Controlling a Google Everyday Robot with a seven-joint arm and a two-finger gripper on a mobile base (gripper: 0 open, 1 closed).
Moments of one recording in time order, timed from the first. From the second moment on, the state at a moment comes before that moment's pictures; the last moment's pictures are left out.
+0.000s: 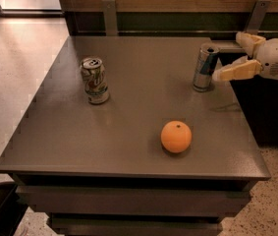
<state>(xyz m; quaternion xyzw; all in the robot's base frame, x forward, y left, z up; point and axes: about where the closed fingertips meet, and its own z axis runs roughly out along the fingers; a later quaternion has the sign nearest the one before) 0.632 -0.241 0.926 -0.40 0.67 0.26 0.57</state>
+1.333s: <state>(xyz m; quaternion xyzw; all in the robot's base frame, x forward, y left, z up) 0.651 -0.213 0.865 -0.38 0.66 0.32 0.56</state>
